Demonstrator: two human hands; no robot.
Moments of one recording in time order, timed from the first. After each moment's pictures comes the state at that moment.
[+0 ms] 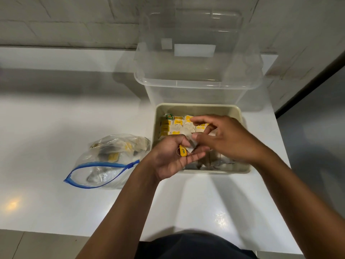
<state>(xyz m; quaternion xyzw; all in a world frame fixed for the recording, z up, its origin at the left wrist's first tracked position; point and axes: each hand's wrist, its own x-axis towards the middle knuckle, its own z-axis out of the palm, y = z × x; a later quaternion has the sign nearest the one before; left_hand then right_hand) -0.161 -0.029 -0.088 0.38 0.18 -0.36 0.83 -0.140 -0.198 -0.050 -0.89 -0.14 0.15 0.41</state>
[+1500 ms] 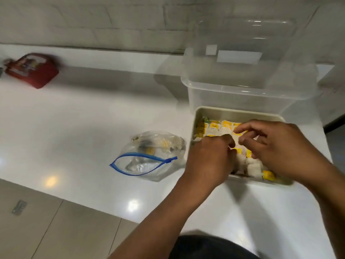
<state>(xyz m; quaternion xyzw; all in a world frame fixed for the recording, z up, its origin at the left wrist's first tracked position) -0.191 -0.035 -0.066 0.96 -0.04 -0.03 0.28 -0.166 -0.185 -0.006 -0.93 -0.11 0.11 0.32</state>
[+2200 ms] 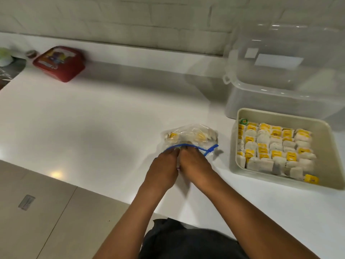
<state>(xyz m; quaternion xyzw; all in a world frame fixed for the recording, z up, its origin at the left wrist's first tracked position) -0.250 0.177 -0.111 0.97 0.08 -0.13 0.21 -0.203 0.083 -0.129 -0.94 -0.19 0.22 0.15</state>
